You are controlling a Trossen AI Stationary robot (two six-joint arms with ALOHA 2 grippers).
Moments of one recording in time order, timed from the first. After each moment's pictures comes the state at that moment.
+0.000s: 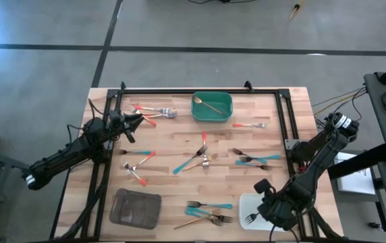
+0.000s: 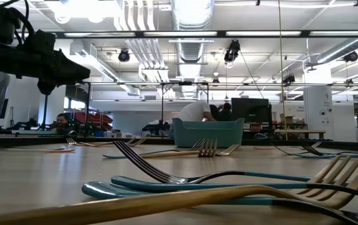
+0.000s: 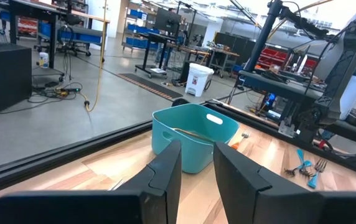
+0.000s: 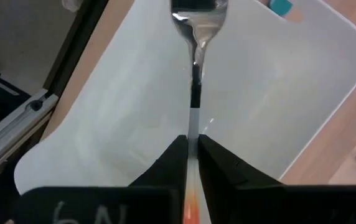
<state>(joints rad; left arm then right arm) 0.57 0.05 0.02 0.04 0.03 -0.25 0.89 1.49 1.08 -0.88 -0.02 0.37</state>
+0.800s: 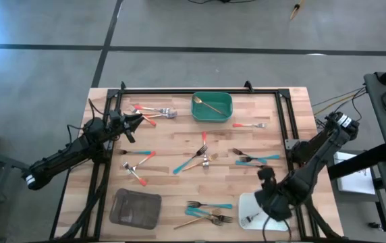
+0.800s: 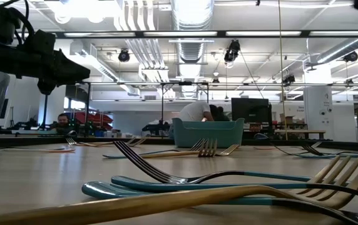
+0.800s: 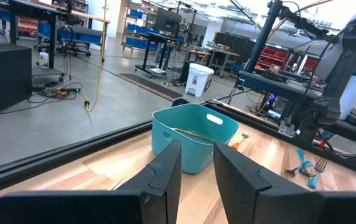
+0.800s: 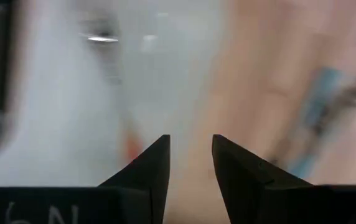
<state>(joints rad) 0.57 0.05 0.02 0.04 0.03 -0.25 0.79 1.48 1.23 -1.20 0.09 0.53</state>
